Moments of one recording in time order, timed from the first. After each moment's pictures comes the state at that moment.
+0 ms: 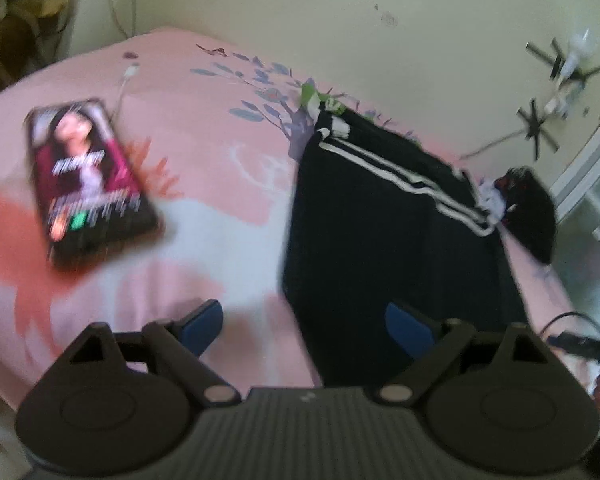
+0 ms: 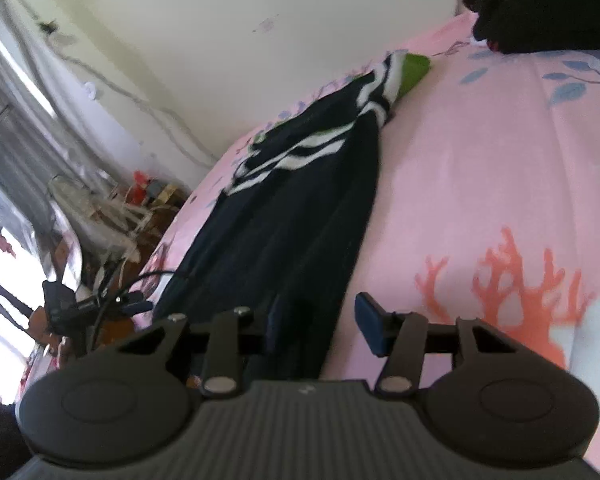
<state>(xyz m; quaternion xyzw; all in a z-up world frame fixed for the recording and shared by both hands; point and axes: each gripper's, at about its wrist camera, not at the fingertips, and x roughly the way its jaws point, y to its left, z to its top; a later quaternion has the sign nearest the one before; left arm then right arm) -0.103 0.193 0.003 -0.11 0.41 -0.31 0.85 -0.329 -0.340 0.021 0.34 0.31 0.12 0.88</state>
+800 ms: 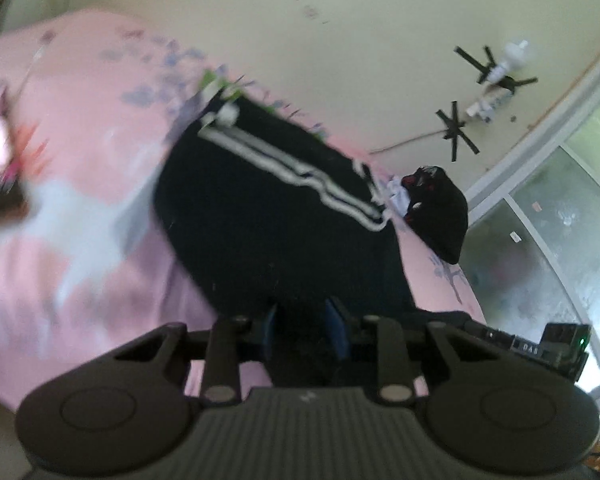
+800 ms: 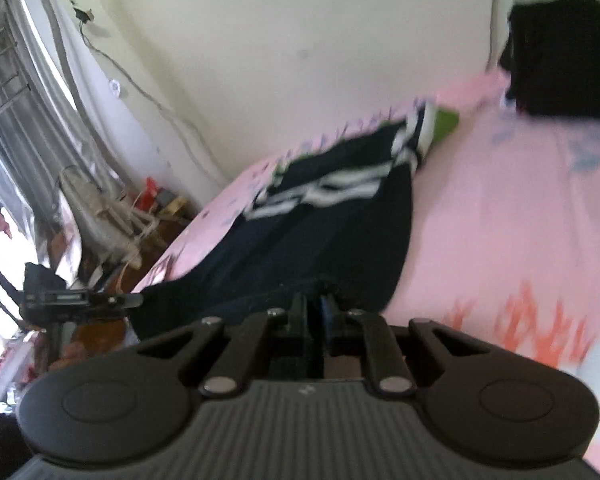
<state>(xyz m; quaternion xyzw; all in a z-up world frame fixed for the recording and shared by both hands) -0.112 0.133 0.031 -0.15 0.41 -0.41 0.80 -0.325 -0.329 0.053 0.28 0.25 0.10 0.92</state>
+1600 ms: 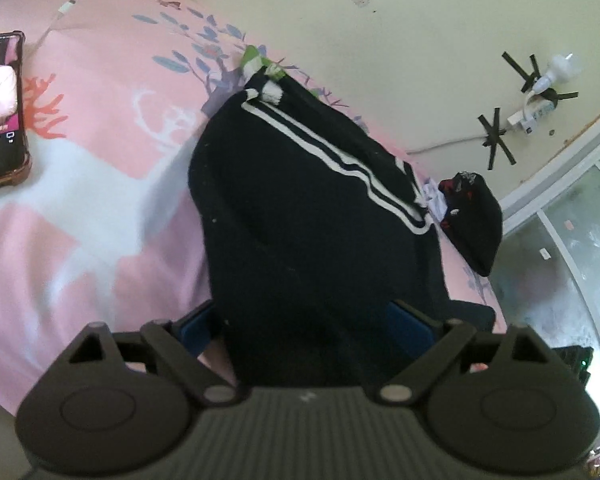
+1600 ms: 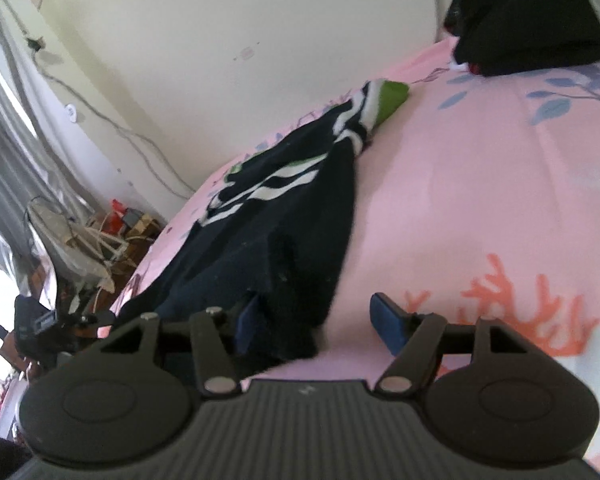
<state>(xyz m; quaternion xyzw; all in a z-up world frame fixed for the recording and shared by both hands) -0.093 0.136 -0.013 -0.19 0.44 -0.37 0.80 -0.309 -0.339 0.006 0.33 0.27 0.07 0.90</state>
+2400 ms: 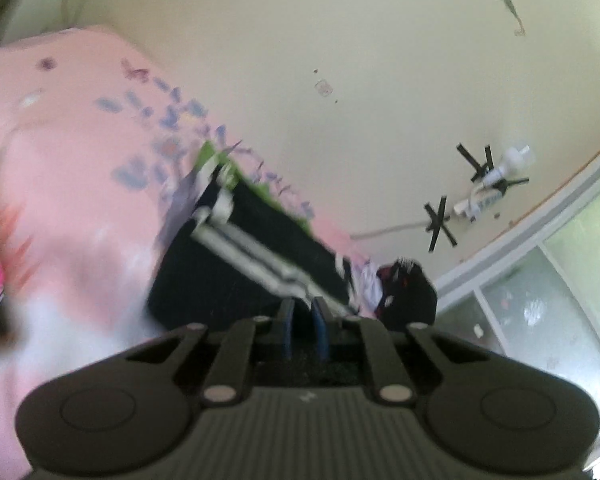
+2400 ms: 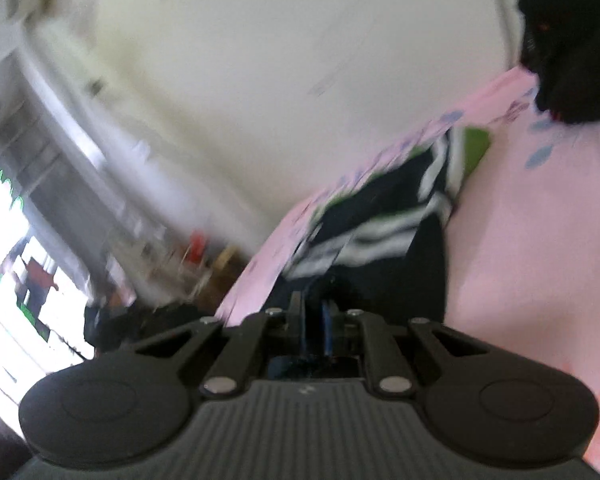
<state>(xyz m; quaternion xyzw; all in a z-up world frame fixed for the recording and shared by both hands) -0.014 0.150 0.069 -0.28 0.38 -0.41 0.78 -0.263 -0.376 0.050 0.40 0.20 0.15 0.88</state>
